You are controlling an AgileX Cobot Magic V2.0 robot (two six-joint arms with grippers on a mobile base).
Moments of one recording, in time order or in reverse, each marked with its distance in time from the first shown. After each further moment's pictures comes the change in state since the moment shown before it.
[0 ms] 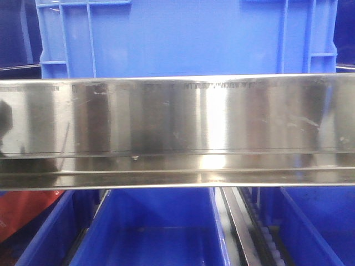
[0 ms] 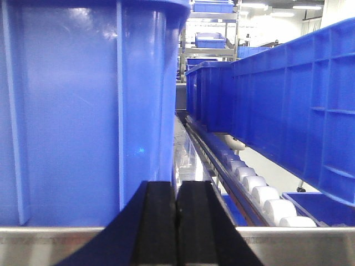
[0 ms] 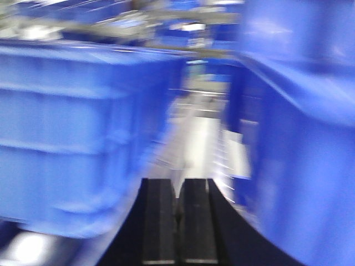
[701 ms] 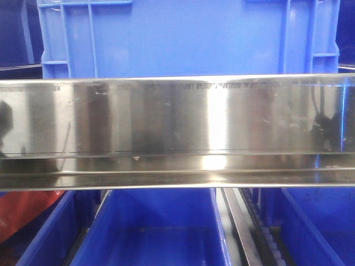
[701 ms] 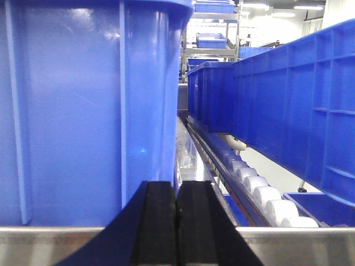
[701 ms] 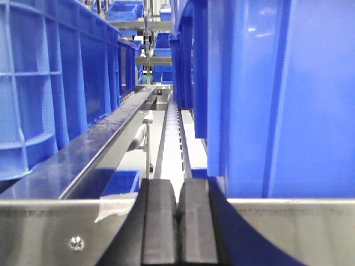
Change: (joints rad) left arm 0.000 0.000 0.000 0.000 0.000 0.000; right arm -0.125 -0.228 0.280 0.004 -0.104 0.036
